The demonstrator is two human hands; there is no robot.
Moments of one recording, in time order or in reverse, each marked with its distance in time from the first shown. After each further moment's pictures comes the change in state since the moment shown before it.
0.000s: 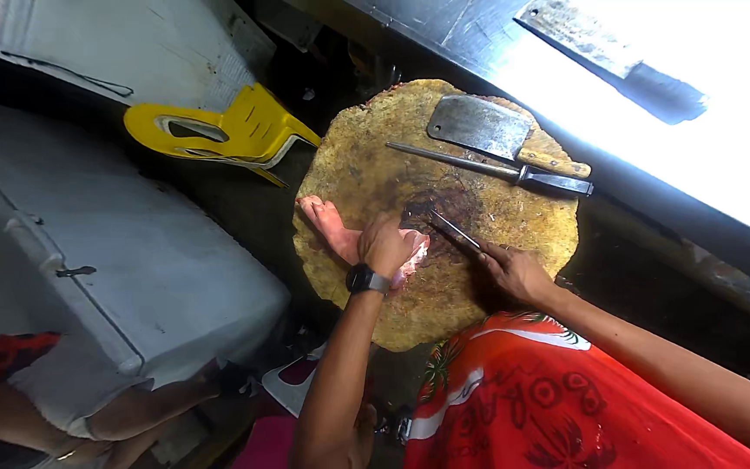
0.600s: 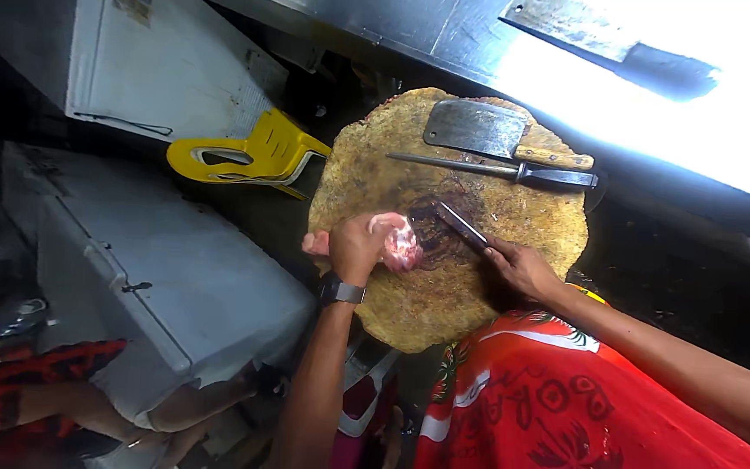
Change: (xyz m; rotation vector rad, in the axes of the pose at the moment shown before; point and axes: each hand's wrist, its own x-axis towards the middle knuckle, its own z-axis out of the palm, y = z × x) left_hand -0.030 -0.015 -0.060 -0.181 0.369 0.086; right_hand 0.001 0.001 -0.005 0.228 0.058 0.020
